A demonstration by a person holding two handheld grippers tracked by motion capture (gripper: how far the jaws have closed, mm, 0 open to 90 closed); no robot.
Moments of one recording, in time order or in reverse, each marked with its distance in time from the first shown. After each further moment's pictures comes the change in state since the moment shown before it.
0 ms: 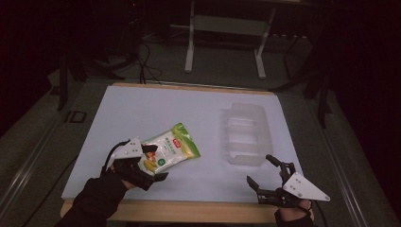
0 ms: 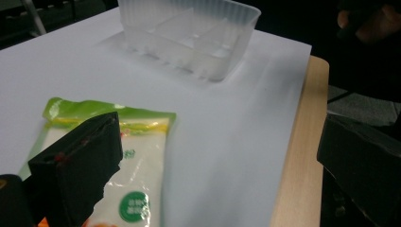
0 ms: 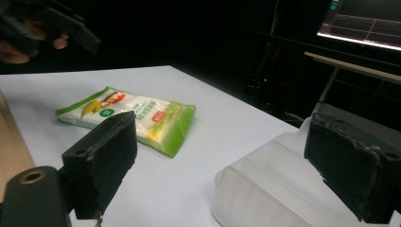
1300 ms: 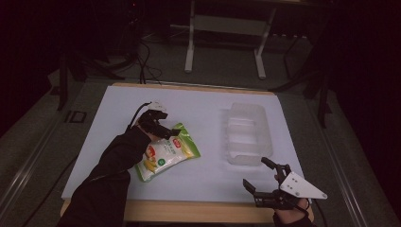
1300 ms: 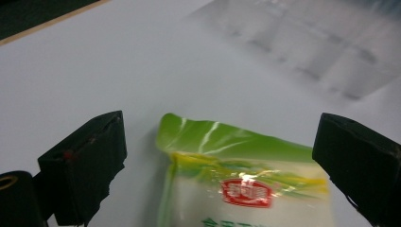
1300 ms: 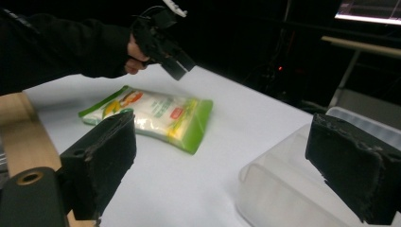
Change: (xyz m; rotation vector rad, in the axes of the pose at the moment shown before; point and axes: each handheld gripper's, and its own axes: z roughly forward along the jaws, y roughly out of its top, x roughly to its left) left arm 0.129 0.027 0.096 0.169 0.154 -0.112; right arm 0.009 0.005 0.003 0.044 0.052 0.068
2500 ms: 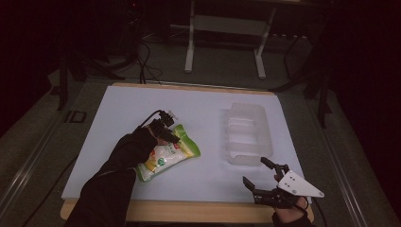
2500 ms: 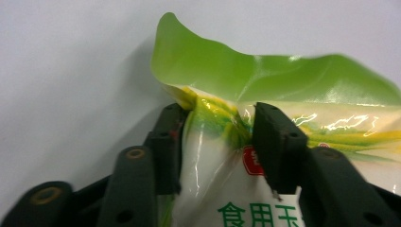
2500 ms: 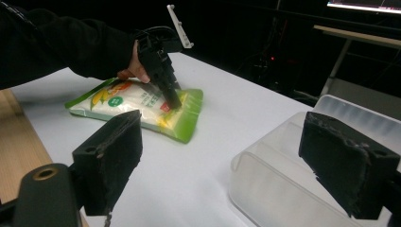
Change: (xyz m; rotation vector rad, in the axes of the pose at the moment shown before) left arm 0.000 -0.009 0.048 0.391 -0.012 -0.009; right arm -0.001 -0.003 0.003 0.036 -0.040 0.002
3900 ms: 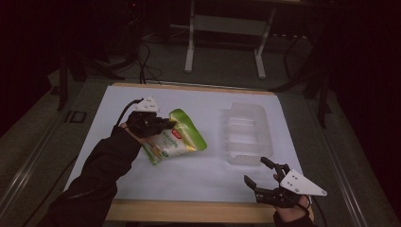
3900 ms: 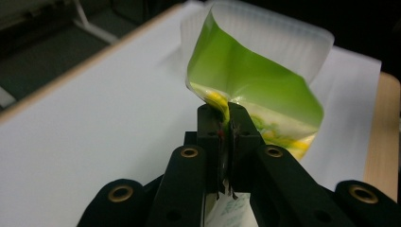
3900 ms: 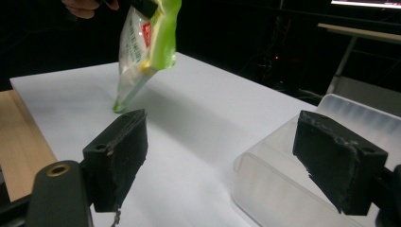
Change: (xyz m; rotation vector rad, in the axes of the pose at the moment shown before) left arm -0.076 -0.008 -0.152 -0.488 0.017 0.137; right arm -0.004 0.002 -0.003 -0.006 0.015 0.021
